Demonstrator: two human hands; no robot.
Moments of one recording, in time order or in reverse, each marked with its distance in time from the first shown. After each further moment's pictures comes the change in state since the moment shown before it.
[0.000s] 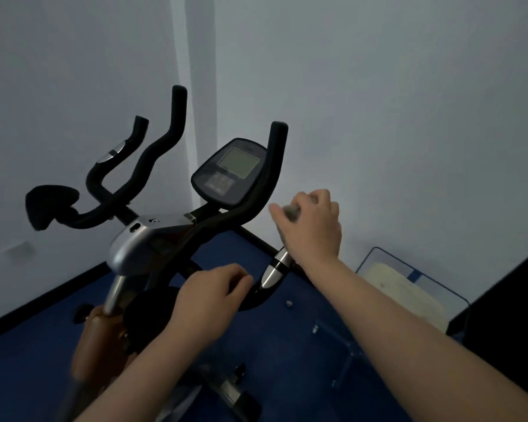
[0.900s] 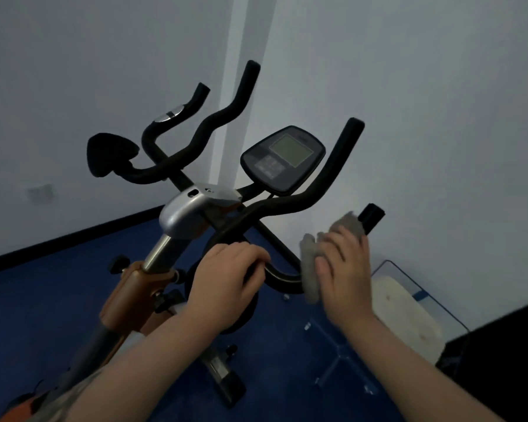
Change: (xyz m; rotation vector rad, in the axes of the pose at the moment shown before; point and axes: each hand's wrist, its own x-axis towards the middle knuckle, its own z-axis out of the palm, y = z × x) left_hand -0.032 -0.049 -0.020 -0.082 0.348 0.256; right_hand -0.082 0.023 0.015 -0.093 -0.065 -0.540
